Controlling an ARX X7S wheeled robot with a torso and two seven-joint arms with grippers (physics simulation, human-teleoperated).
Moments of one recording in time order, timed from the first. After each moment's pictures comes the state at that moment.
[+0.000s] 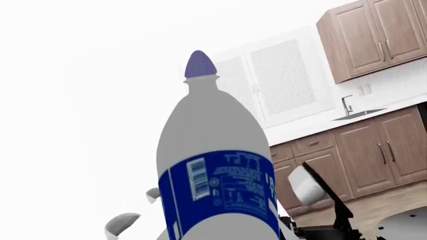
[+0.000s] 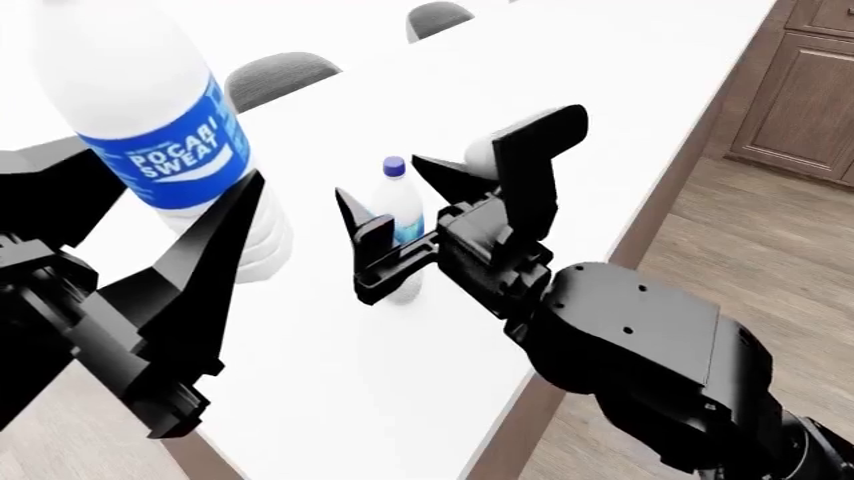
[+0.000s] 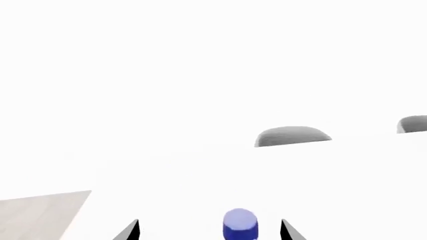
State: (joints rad) left arm -0.40 -1.21 0.00 0.91 -1.26 -0.23 -0.22; right arm 0.95 0.43 -0.70 -0.28 1.09 0.51 0.25
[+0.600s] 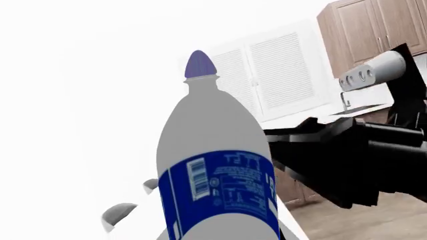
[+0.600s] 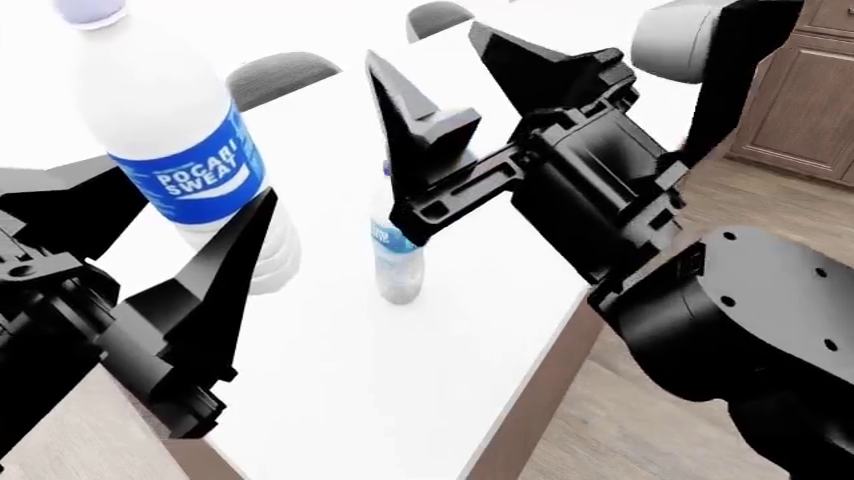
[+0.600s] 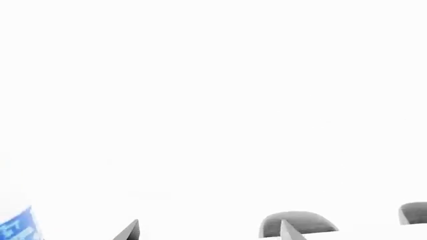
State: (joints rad) left arm -0.38 -1.18 0.03 0.90 -1.23 -0.24 -0.21; right arm 1.03 0.54 -0.51 -0.55 1.29 0.49 0.38
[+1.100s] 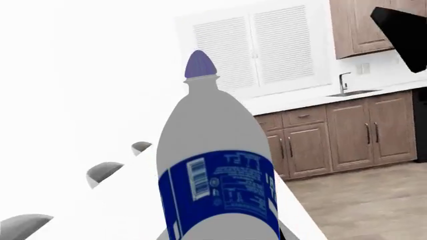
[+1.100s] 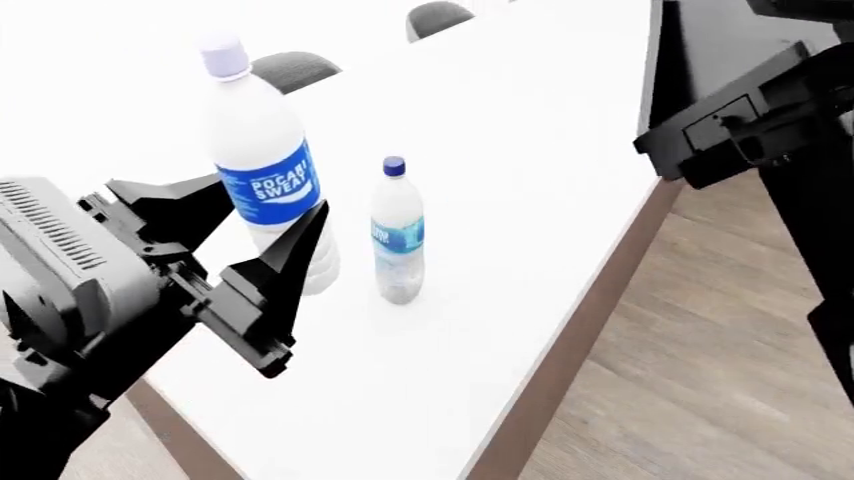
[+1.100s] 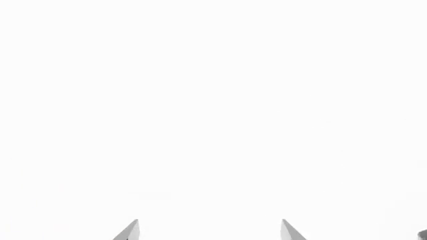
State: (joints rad) left arm -0.56 -0.98 0.26 0.72 -1.16 -0.40 -0.16; right arm 0.81 0.80 -0.16 -0.72 1.40 0.28 0.45
